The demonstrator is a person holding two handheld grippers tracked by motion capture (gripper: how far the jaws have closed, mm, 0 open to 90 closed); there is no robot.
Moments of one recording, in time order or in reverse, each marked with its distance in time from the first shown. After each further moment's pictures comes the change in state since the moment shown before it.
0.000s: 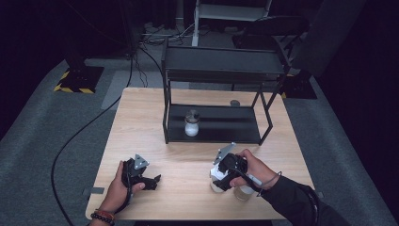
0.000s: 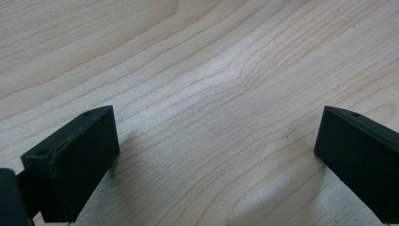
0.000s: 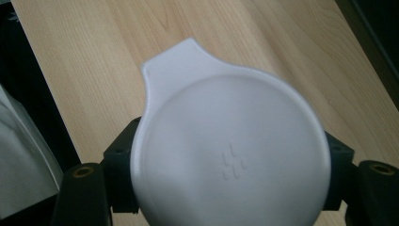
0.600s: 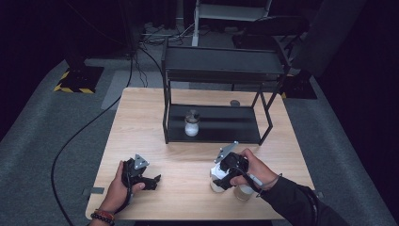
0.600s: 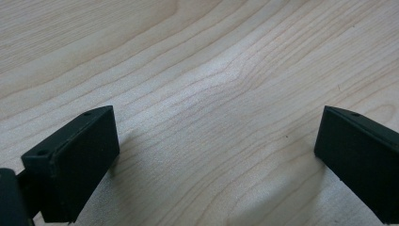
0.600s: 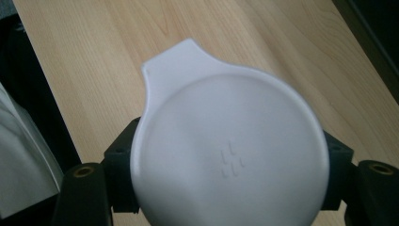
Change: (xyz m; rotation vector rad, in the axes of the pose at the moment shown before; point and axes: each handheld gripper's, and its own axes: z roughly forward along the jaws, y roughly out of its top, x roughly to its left) left arm 0.000 0.000 0.000 0.000 0.000 0.001; right arm -0.006 -0.007 0.000 -0.026 0.016 0.021
